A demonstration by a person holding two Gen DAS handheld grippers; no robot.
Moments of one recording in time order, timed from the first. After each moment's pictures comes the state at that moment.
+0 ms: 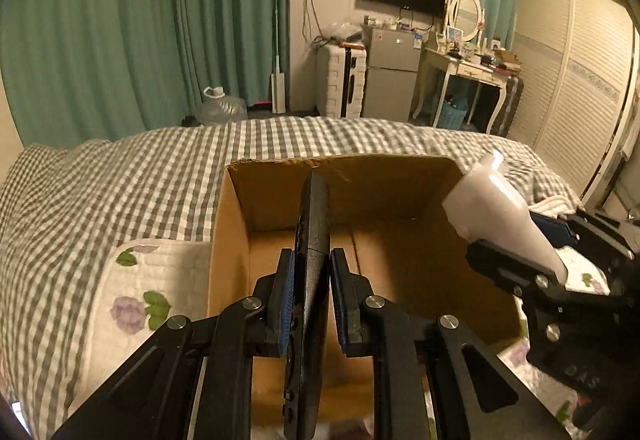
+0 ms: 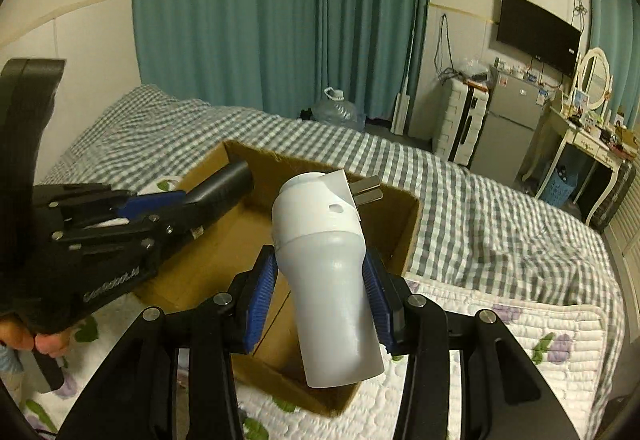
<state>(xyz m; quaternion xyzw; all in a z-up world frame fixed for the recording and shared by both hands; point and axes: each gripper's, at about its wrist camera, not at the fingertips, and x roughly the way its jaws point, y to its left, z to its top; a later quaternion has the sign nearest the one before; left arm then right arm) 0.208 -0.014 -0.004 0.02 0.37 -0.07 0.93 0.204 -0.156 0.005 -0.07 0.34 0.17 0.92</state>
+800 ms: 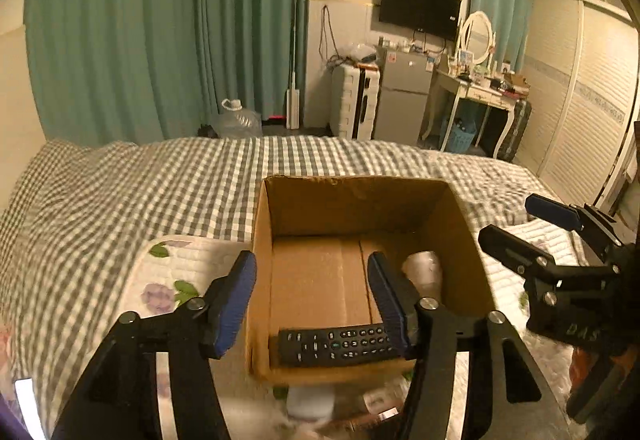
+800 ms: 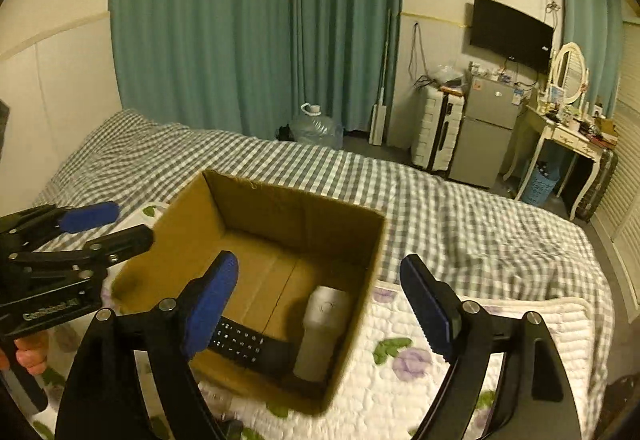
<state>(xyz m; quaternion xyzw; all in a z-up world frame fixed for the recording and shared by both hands) 0.148 0.003 0.035 0.00 0.33 -0.05 0.94 0.168 -0.173 0.043 -0.05 0.31 0.13 0.94</state>
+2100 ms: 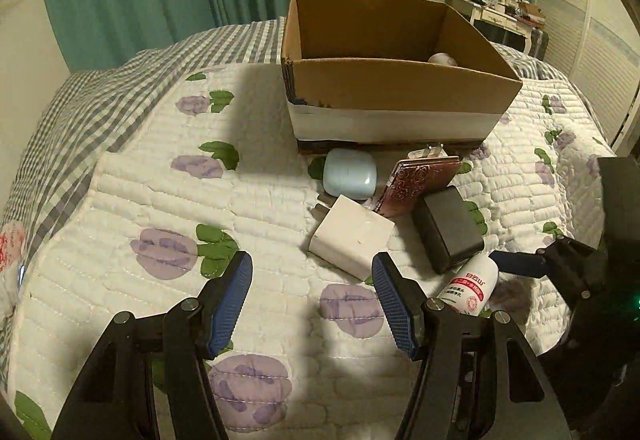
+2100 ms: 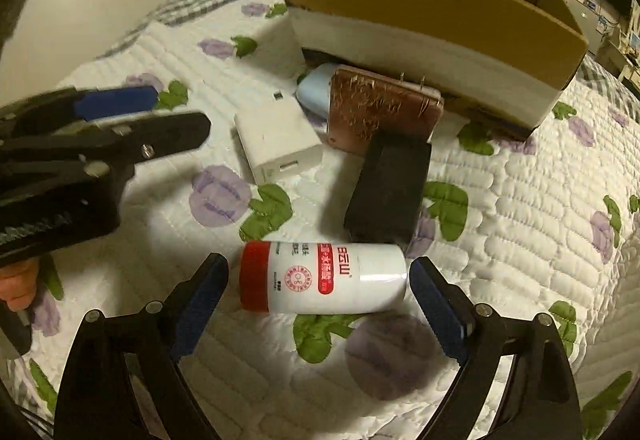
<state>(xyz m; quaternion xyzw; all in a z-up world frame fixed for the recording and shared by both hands) 0.022 0.021 -0.086 0.05 0.45 -0.01 0.89 0.032 -0.099 -0.136 -0.08 0.50 0.26 0.83</state>
